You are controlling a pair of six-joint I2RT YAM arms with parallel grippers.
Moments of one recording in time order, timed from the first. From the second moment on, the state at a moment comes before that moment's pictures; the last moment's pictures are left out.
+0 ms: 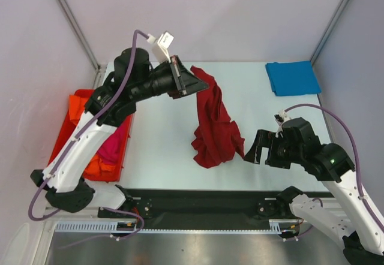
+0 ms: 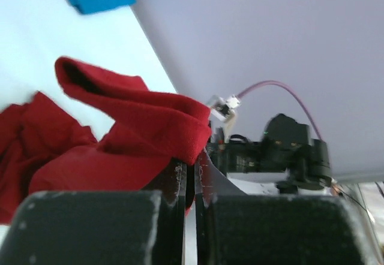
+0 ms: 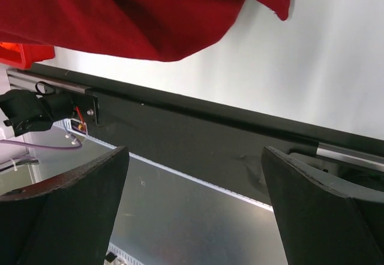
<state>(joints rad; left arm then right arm) -0.73 1.37 1.87 -0.69 0.30 -0.80 0.56 0.75 1.10 -1.20 -0.15 0.68</state>
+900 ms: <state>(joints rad) -0.64 0.39 0.83 -0.99 0.08 -1.05 0.33 1.47 1.05 -0.85 -0.28 0.60</state>
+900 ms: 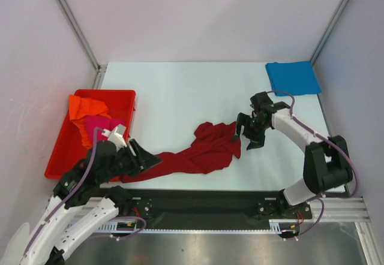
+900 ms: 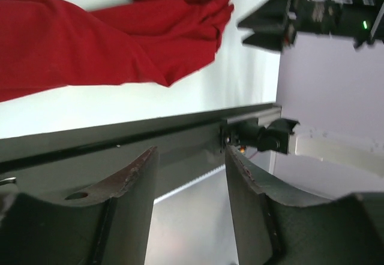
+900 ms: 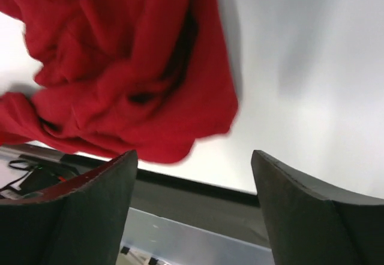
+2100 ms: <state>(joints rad) -0.77 0.92 1.15 -0.66 0.22 -0.70 0.31 1.02 1.68 -1.26 -0.25 0.58</state>
